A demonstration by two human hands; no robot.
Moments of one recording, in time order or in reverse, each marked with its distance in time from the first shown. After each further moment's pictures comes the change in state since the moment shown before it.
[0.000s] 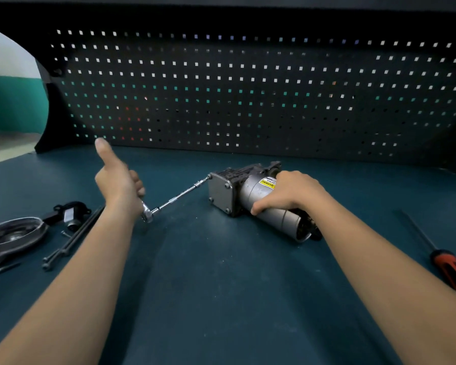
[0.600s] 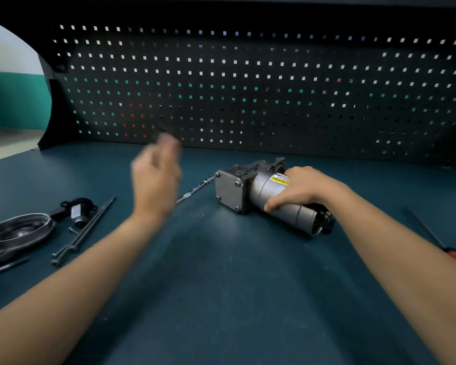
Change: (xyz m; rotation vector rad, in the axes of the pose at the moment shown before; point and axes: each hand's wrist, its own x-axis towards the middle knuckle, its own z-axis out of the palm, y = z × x) left_hand -0.048 -0.002 -0.001 0.275 -0.441 0.608; right_hand 0.012 0.015 -0.003 0.036 -0.058 -0.049
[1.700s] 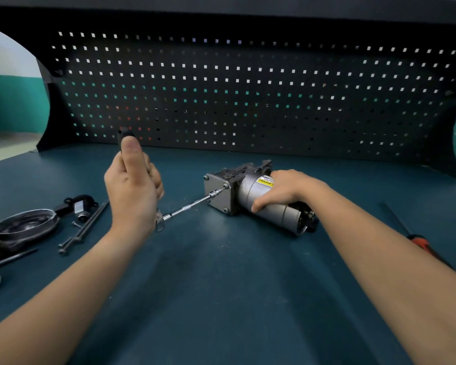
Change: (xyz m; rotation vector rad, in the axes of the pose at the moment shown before) left_hand -0.026 0.046 -0.012 -0.231 0.133 -0.189; right_hand -0.022 -0.010 -0.003 -0.046 -0.073 0.013
